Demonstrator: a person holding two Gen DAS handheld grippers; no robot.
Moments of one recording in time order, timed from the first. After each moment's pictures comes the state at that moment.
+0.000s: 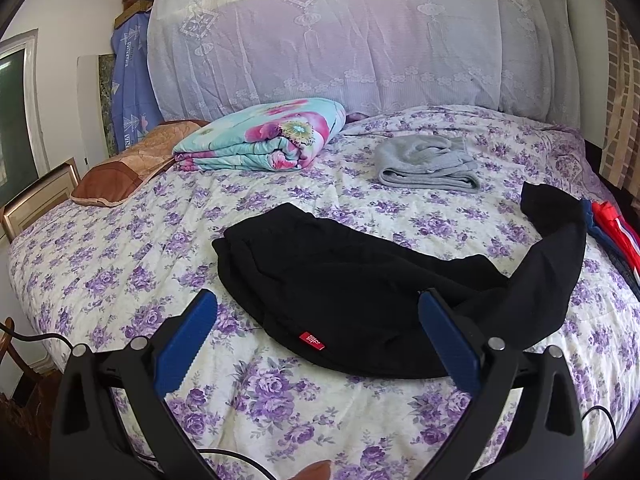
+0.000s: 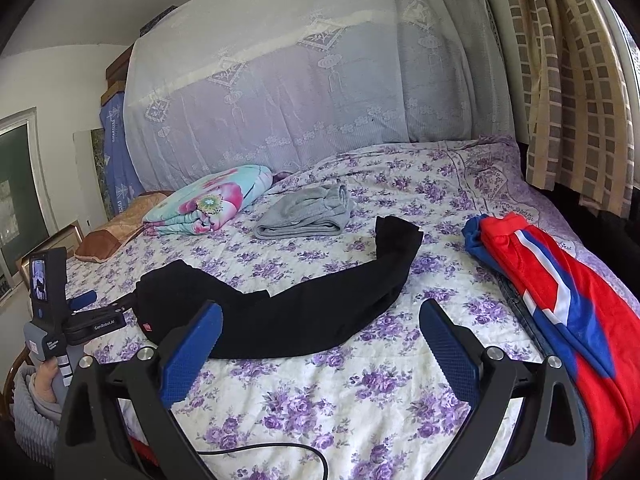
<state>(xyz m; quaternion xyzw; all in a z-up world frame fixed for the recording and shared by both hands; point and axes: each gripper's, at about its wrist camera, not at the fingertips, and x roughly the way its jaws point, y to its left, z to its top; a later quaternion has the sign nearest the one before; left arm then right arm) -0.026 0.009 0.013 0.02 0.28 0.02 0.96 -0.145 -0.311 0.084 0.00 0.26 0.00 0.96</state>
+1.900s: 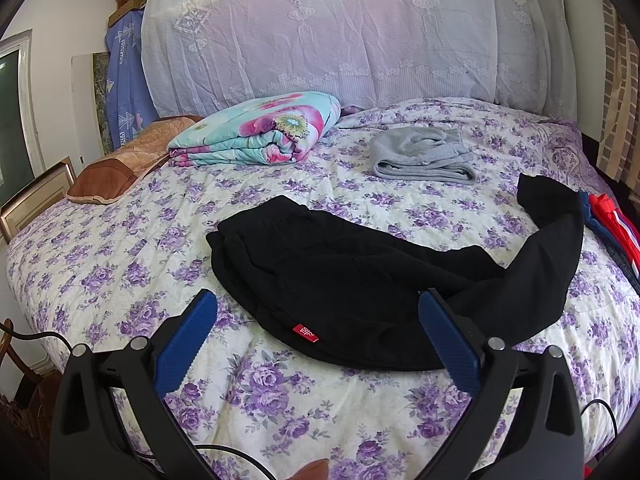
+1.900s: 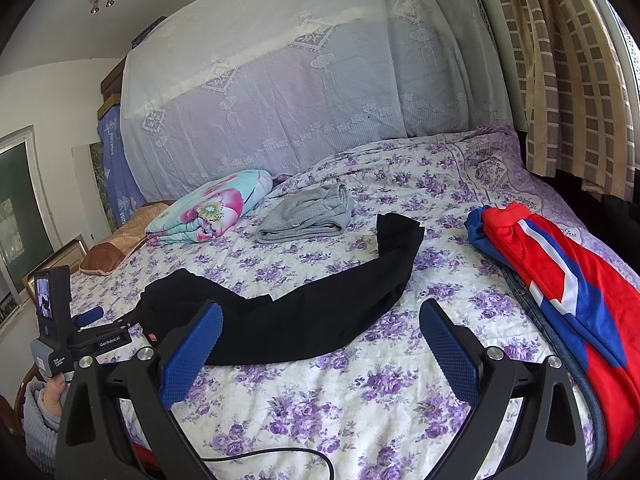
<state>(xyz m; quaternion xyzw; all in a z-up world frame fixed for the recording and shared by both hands) -0.032 -0.002 0.005 0.02 0.29 0.02 0.96 -0.140 -0.313 0.077 0.04 0.24 0.00 0.97</state>
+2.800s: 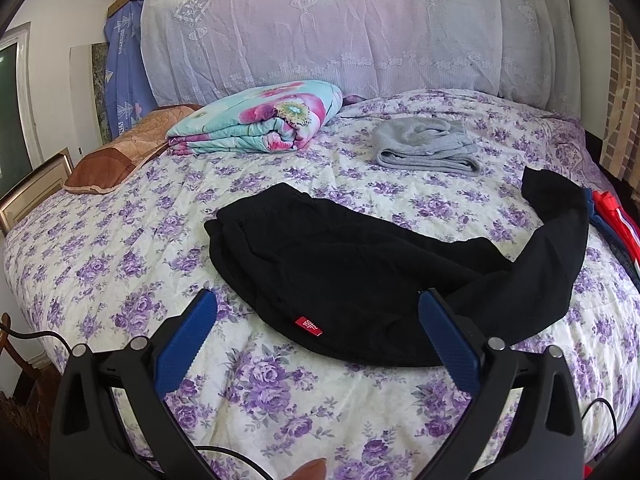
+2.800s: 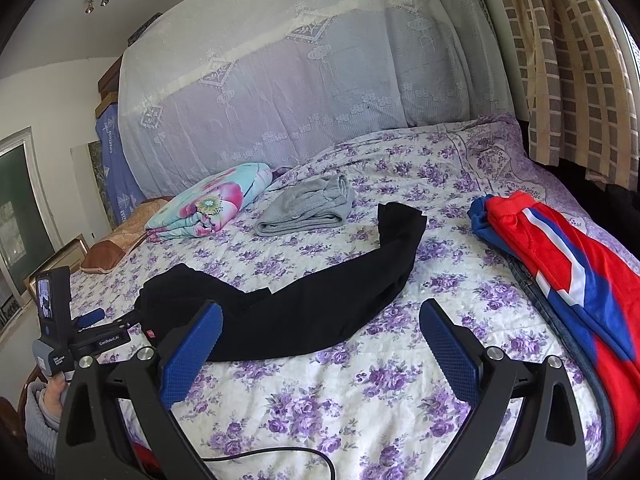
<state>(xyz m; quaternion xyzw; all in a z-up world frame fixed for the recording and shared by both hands) -0.021 0.004 -0.002 0.02 0.31 0.02 0.95 -0.131 -0.322 0.064 0.07 0.25 0.00 0.97</state>
